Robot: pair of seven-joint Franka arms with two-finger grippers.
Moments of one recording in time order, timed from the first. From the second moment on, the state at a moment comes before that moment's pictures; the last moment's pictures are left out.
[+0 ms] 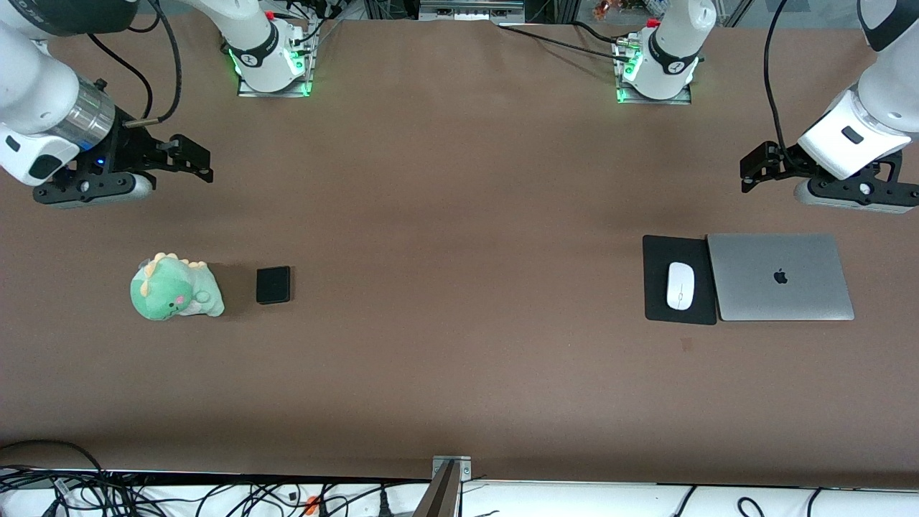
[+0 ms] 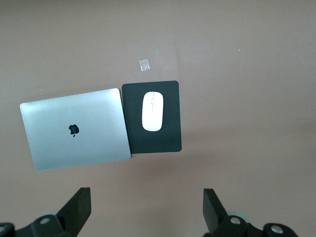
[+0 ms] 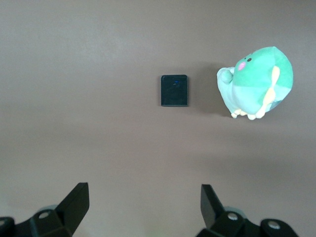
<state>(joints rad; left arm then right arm) -0.08 -0.01 -0.02 -1.68 0.04 1.65 0.03 0.45 0.01 -0.31 -1.68 0.09 1.63 0.03</state>
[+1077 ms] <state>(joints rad) -0.08 -0.01 -0.02 -1.68 0.04 1.64 0.03 0.43 0.00 -0.35 -1.65 0.07 1.62 0.03</state>
